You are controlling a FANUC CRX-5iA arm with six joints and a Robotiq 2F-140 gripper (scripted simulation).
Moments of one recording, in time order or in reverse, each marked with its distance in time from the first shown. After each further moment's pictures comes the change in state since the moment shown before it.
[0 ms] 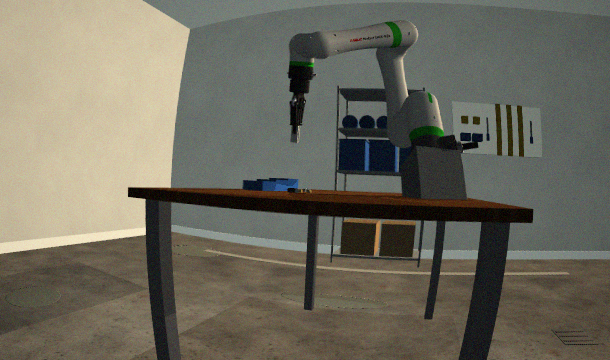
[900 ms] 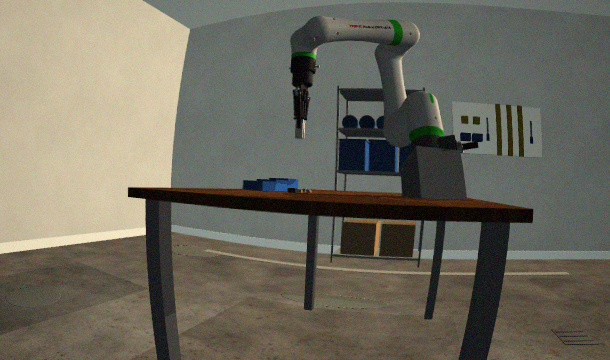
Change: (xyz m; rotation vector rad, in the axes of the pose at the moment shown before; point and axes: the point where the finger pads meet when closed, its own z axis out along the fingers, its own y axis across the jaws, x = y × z) arm -0.051 -0.106 -0.039 0.292 -0.137 0.032
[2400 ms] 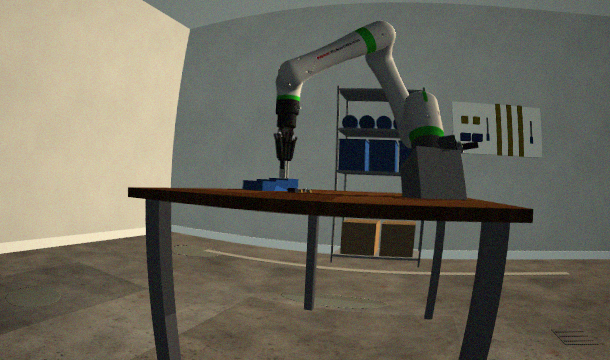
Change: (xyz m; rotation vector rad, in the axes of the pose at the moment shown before) arm 0.097 0.114 0.138 0.000 0.000 0.251
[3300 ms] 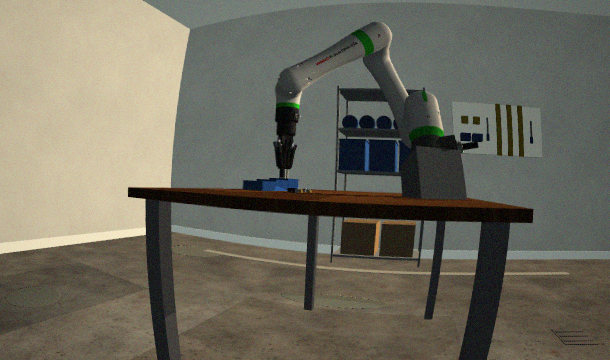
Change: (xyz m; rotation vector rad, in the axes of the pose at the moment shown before) arm 0.000 0.000 0.032 0.000 0.000 0.000
